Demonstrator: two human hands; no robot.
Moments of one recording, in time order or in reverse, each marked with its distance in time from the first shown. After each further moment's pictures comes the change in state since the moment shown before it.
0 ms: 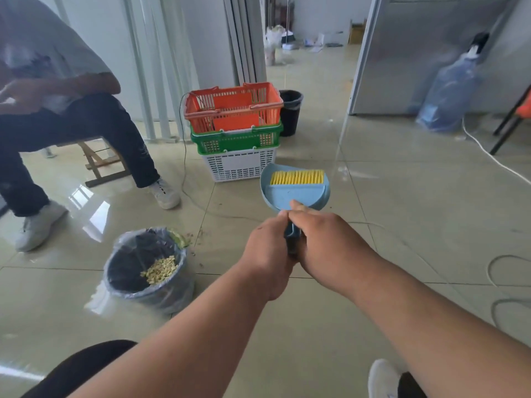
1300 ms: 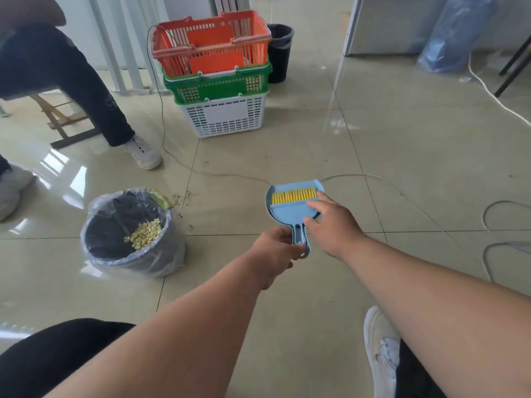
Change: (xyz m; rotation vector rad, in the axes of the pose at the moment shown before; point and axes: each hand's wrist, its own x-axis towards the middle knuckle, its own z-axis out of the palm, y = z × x) left_hand 0.069 -0.118 -0.064 0.582 -0.049 -0.200; right_hand 0.009 0.119 0.126 0.200 -0.053 0.457
